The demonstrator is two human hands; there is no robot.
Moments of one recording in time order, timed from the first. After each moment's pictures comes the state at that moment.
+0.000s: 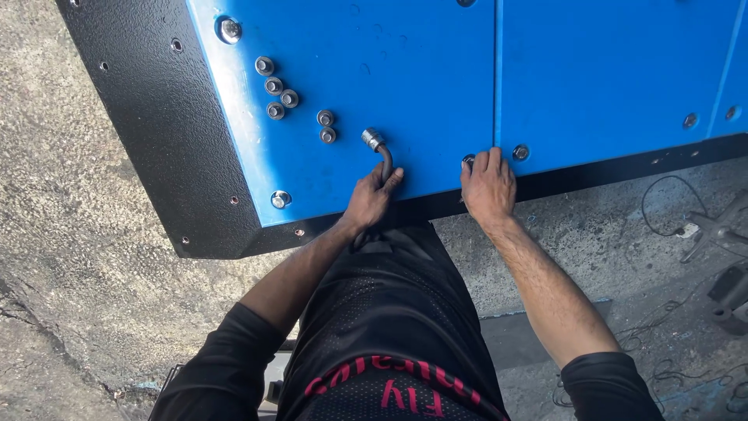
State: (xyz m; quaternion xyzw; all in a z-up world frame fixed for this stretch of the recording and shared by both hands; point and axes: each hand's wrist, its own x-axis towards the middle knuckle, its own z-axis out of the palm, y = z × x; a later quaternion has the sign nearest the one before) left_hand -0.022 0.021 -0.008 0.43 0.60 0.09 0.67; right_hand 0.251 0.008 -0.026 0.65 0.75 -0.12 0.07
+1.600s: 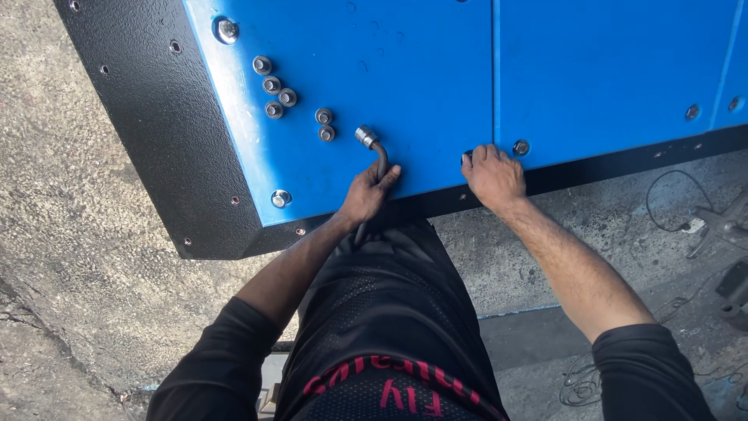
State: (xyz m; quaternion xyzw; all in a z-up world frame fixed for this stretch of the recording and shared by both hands) left_hand -0.028 0.021 -0.018 0.41 0.58 0.10 0.70; right_hand 0.271 0.029 -0.028 0.55 0.78 -0.19 0.22
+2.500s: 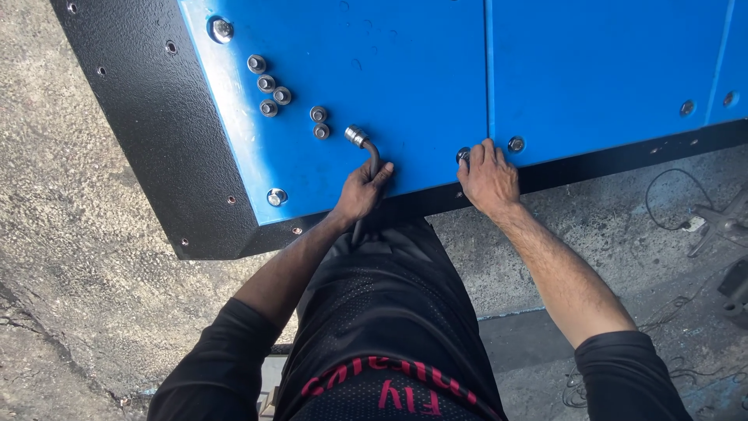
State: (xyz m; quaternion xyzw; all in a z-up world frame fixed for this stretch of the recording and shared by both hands) left_hand -0.027 0.013 -0.018 0.34 0.57 0.16 0.73; right_hand 0.275 0.003 -0.033 0.61 0.76 -0.16 0.15
